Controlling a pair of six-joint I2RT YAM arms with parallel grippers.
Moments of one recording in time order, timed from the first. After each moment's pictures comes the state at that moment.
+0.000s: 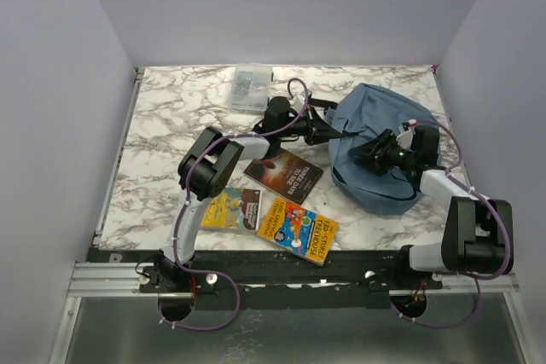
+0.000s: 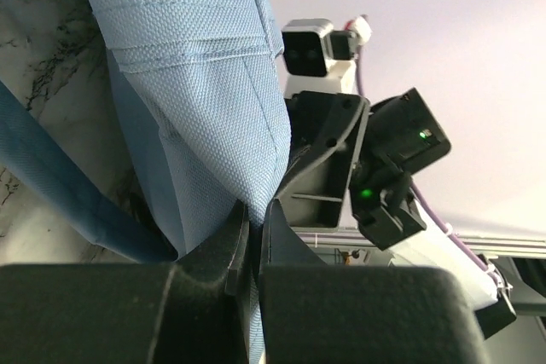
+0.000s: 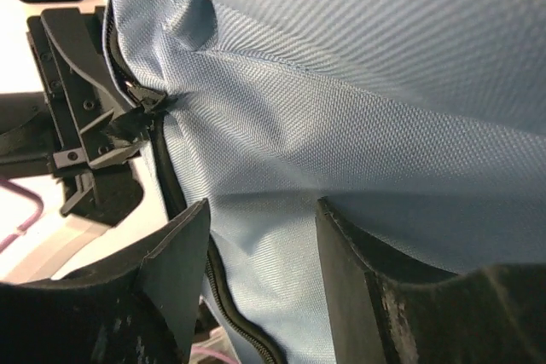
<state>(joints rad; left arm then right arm) -0.61 2.26 1.43 0.77 0.81 -1.46 -0.09 1.33 0.61 0.06 -0.71 0.81</state>
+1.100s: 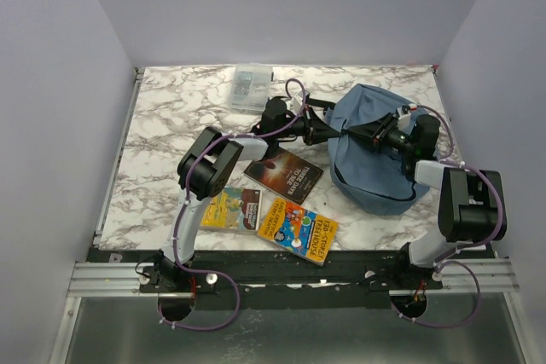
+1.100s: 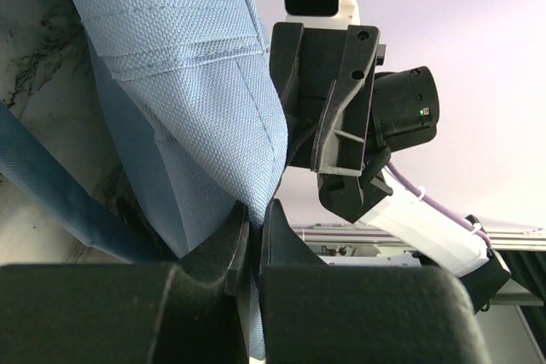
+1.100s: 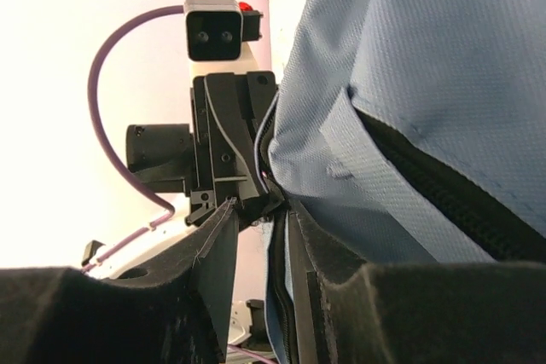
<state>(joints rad) -0.60 2.26 1.40 0.86 0.83 -1.52 -0.10 1.58 0.64 0.67 -0.91 1.22</state>
